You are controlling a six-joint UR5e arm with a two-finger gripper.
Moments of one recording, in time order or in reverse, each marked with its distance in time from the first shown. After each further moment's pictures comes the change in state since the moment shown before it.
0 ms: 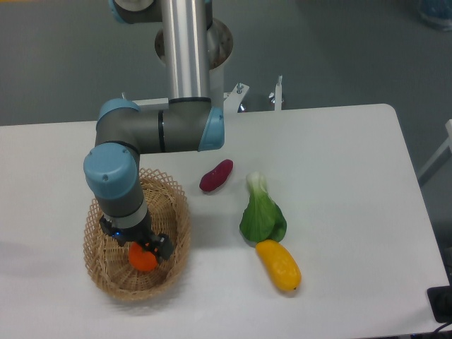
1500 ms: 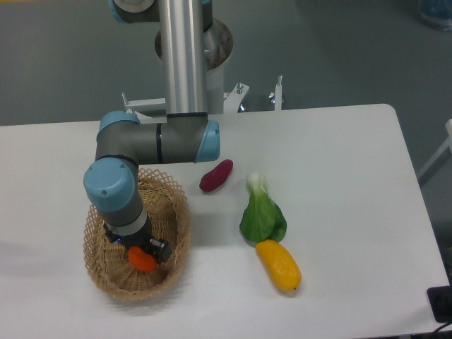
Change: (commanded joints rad) arm -0.009 -0.034 -0.011 0.014 0.034 0.003
